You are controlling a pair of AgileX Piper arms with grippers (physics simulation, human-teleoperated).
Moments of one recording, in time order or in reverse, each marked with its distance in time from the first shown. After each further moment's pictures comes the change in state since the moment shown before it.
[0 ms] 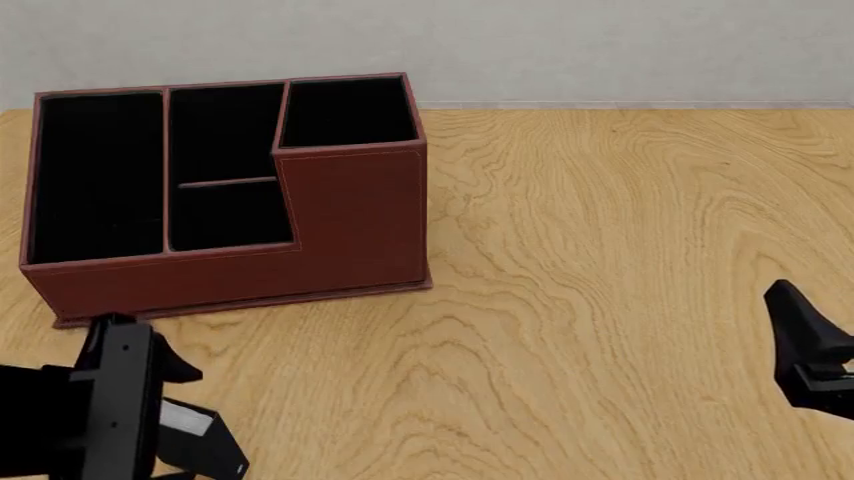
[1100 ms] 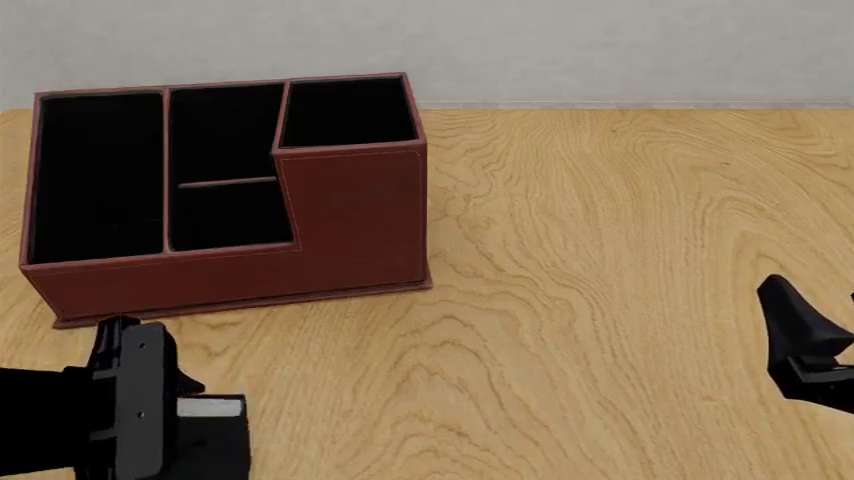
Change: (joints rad) left arm 0.035 0.055 0.070 -0.151 -0.084; right arm 0.010 0.068 0.000 -0.063 0.004
